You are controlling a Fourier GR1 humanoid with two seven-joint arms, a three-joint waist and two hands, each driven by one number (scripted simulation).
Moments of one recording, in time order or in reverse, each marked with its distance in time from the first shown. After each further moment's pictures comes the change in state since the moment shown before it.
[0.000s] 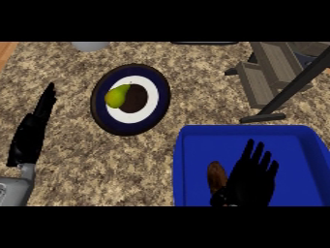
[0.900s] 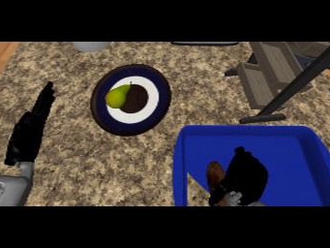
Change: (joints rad) left arm -0.007 -0.013 0.031 0.006 -0.016 -0.031 -0.001; right arm -0.064 0.005 -0.080 0.141 -0.175 -0.049 -0.033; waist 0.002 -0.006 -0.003
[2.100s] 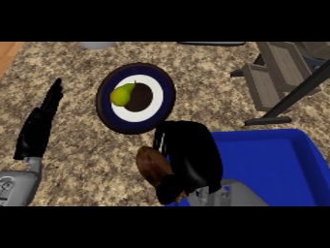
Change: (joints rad) left arm -0.037 -0.042 0.001 0.016 -0.036 -0.020 0.013; right arm -0.470 -0.010 0.220 -0.229 -0.498 0.118 -0.150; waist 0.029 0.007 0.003
